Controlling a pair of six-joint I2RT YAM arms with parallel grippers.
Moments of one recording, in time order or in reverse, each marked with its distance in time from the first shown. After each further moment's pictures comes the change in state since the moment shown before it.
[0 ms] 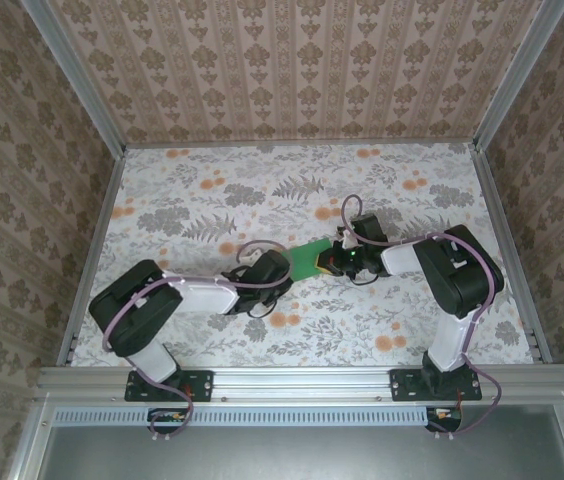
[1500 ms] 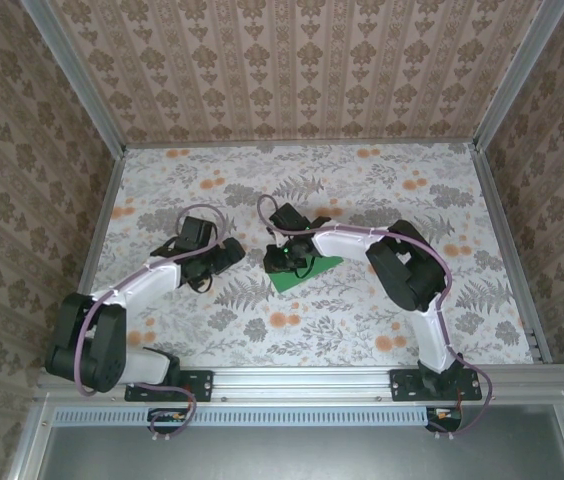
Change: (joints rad) left arm 0.552 -0.264 0.059 -0.469 0.252 0.601; right arm 0.374 0.239 0.644 -0.641 0.316 -0.302
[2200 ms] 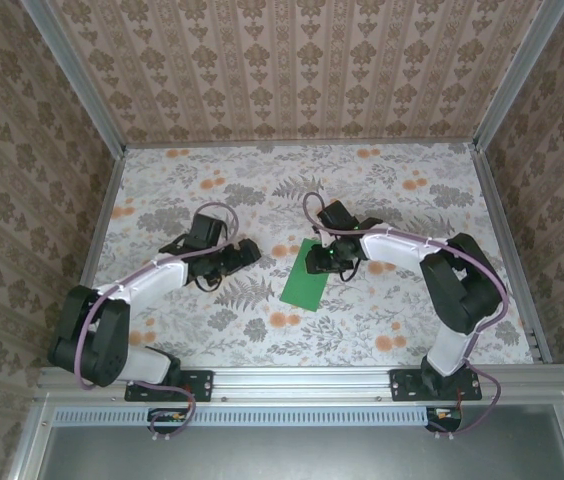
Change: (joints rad) left arm -0.085 0.032 0.025 0.035 0.141 0.032; right arm -0.172 -0.323 -0.322 -0.063 0.078 -0.067
